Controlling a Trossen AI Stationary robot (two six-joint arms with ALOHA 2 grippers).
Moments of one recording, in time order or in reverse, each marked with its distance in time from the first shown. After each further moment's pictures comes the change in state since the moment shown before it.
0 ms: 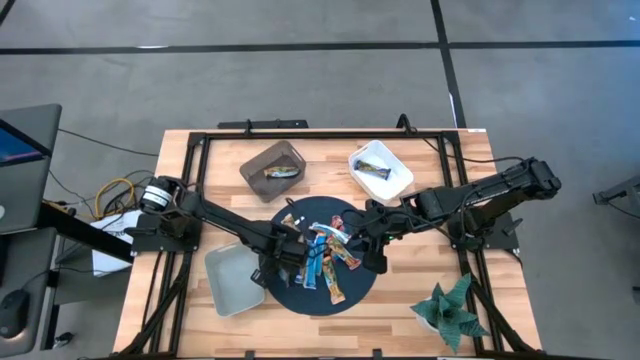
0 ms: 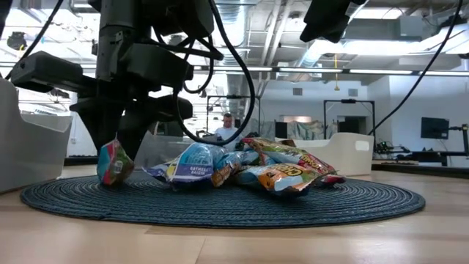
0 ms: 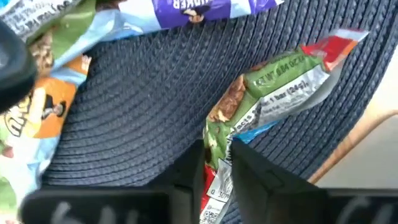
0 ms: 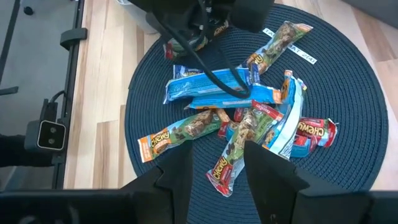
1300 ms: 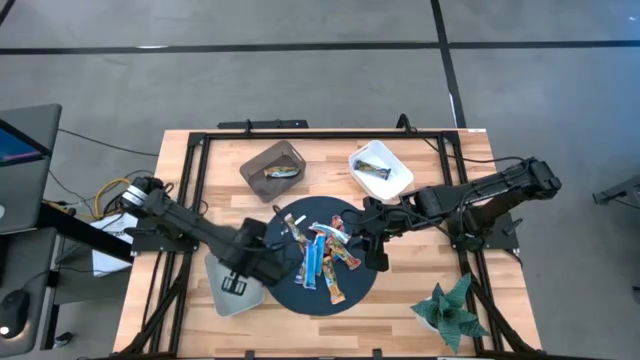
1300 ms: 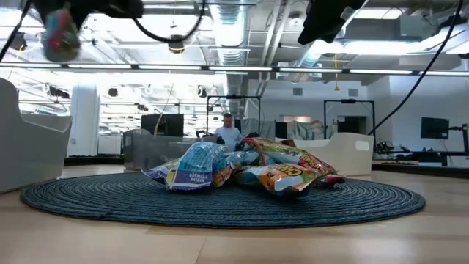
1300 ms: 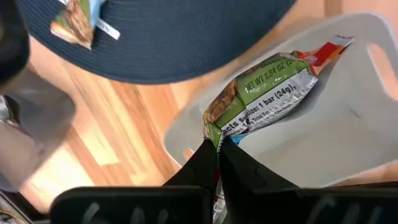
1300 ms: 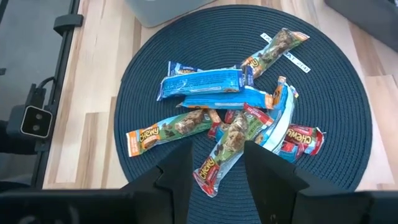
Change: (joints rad) left arm -0.219 -0.133 0.363 -0.751 -0.154 -0.458; right arm -0.020 0.000 0.000 -0.006 -0.003 -0.105
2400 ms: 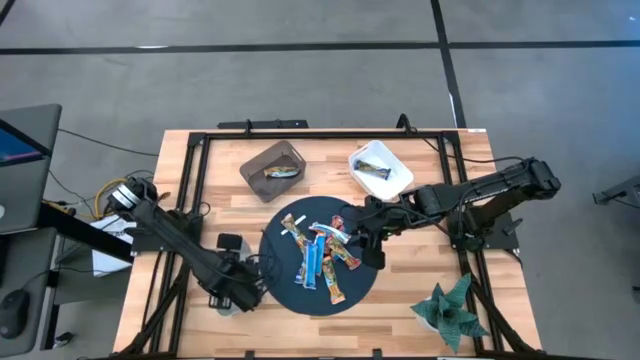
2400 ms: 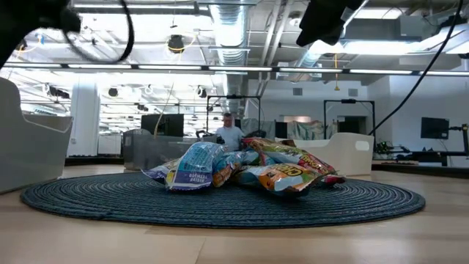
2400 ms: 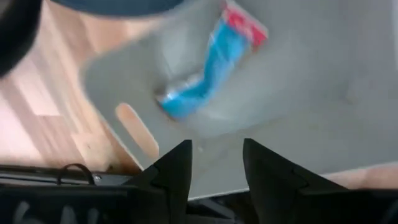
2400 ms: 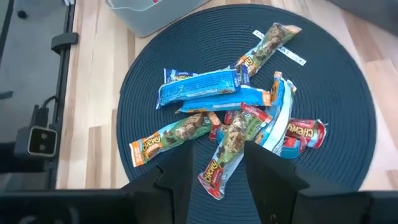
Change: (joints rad) left arm -0.172 -0.063 -0.216 0.091 0.023 -0.374; right arm -0.013 0.012 0.000 0.010 -0.001 0.107
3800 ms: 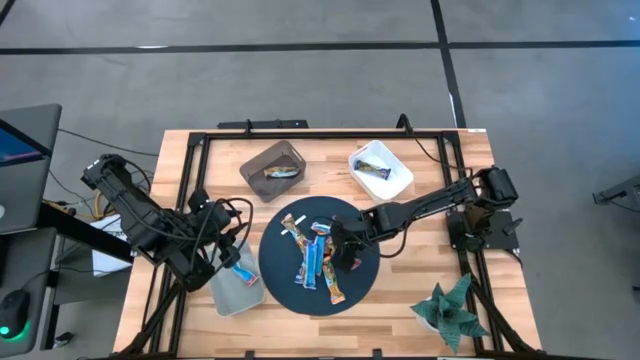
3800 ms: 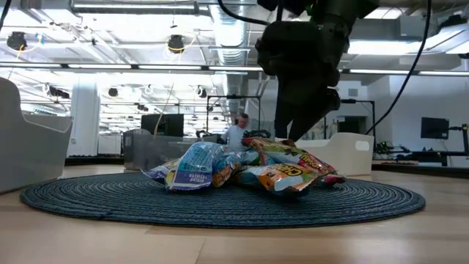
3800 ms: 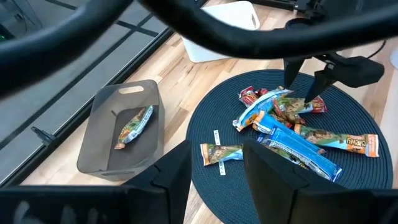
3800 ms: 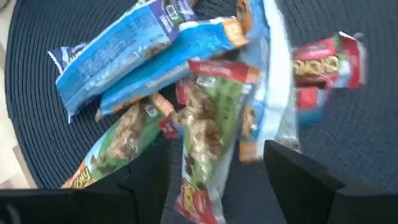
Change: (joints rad) left arm -0.080 -0.377 0.068 0.018 -0.857 -0.541; right arm -0.033 0.349 0.001 0.078 0.020 0.343
